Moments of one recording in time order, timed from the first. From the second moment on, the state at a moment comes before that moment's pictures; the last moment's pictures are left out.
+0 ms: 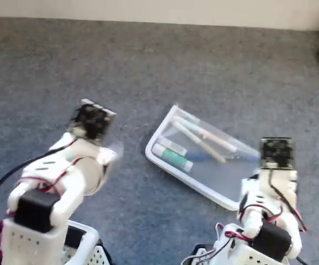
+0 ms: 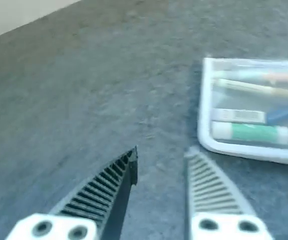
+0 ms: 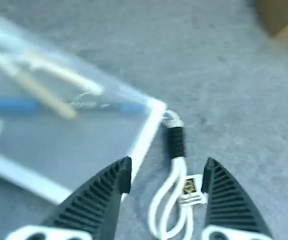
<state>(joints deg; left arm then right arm) 8.7 -69.1 42.0 76.6 -4.4 23.1 -89.6 61.6 80.9 27.6</state>
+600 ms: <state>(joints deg) -5.9 -103.9 79.6 67.7 -4.4 2.3 -89.5 80.0 67.2 8.7</state>
